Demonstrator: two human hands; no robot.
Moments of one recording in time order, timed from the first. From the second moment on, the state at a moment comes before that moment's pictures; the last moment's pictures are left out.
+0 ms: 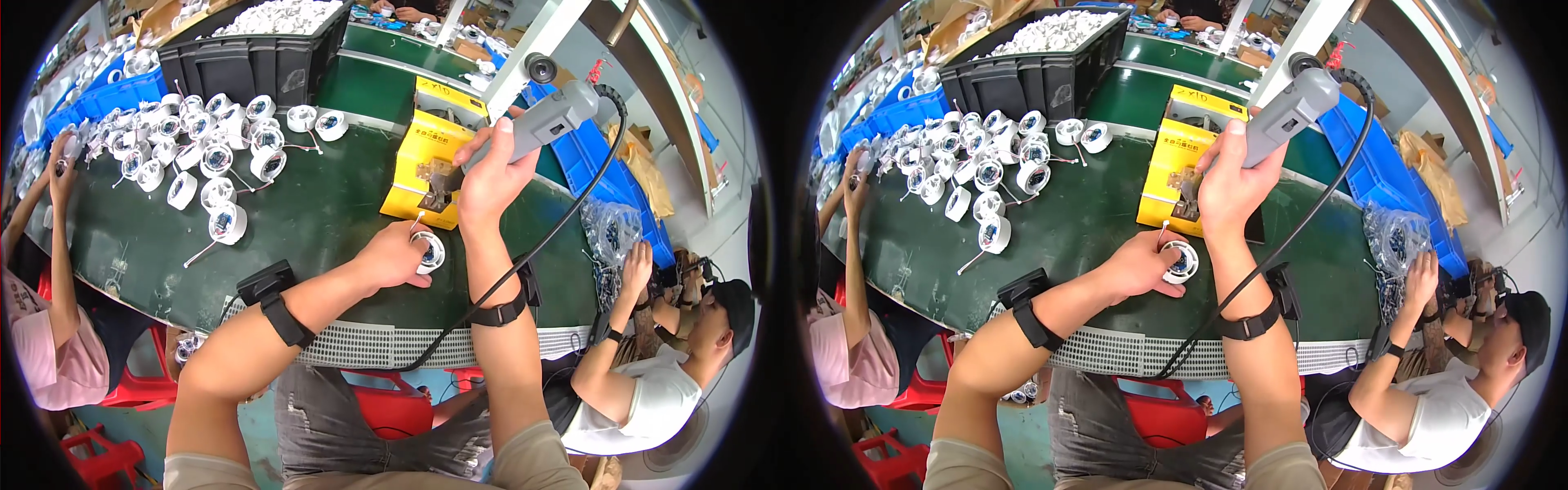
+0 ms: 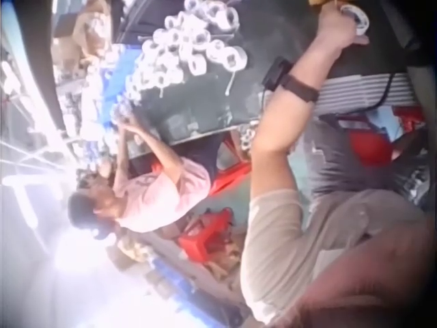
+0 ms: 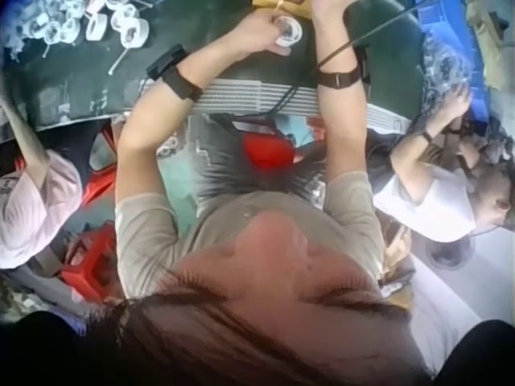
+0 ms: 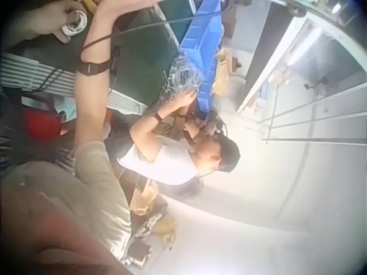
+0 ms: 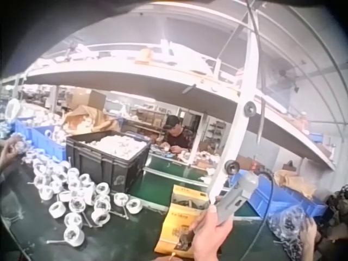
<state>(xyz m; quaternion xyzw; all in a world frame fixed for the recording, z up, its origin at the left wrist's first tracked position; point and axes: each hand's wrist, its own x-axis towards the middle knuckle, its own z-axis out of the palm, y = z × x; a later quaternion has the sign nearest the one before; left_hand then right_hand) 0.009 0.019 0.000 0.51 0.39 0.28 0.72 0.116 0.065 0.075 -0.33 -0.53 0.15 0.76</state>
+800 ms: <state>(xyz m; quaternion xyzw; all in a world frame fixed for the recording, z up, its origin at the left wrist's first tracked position) 0.005 0.028 -0.005 0.49 0.41 0.31 0.70 0.109 0.016 0.054 -0.36 -0.53 0.26 0.72</state>
